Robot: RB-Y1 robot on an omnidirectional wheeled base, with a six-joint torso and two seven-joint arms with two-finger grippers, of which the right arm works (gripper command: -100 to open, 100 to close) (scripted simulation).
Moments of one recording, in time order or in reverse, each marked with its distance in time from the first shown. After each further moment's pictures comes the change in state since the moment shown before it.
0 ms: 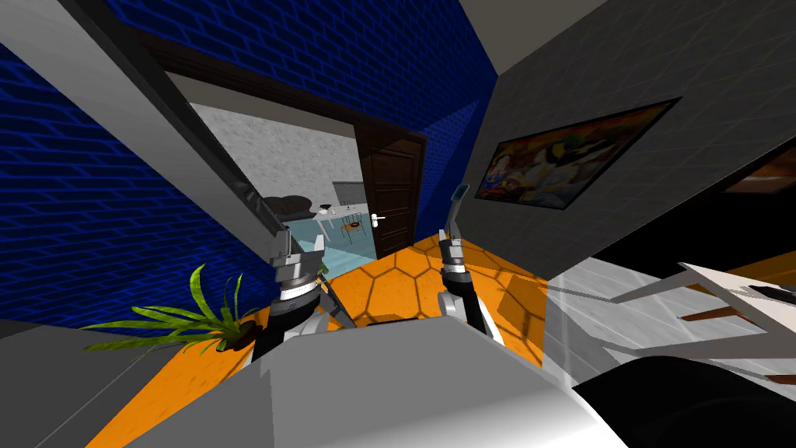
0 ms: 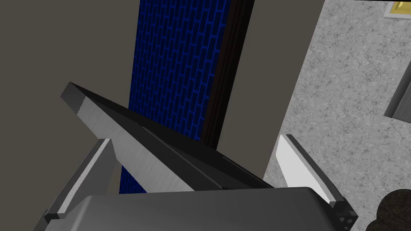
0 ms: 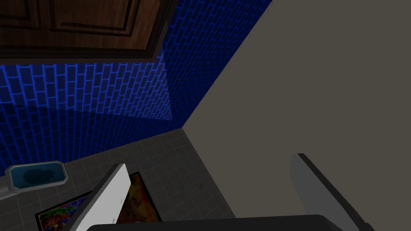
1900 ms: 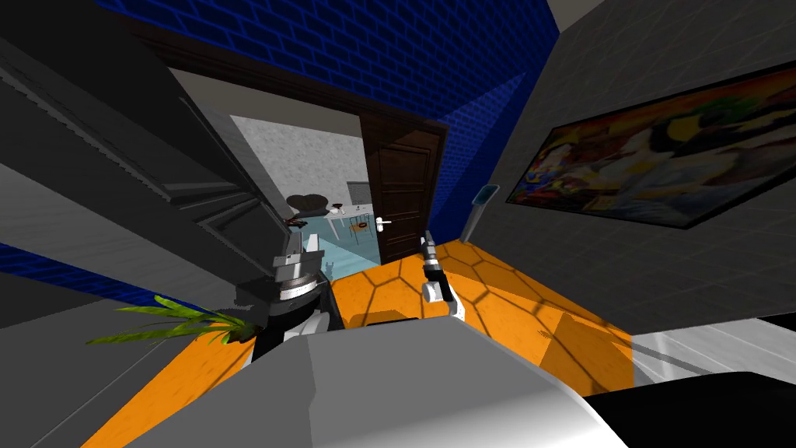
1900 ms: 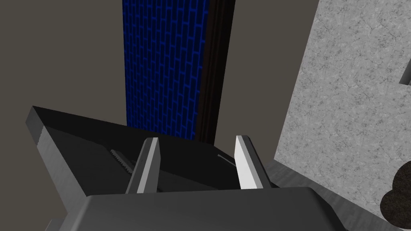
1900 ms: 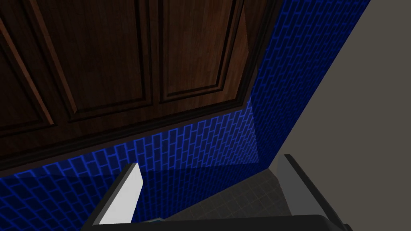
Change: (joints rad) arm -0.268 -0.071 0.064 0.468 -0.260 0.006 0.093
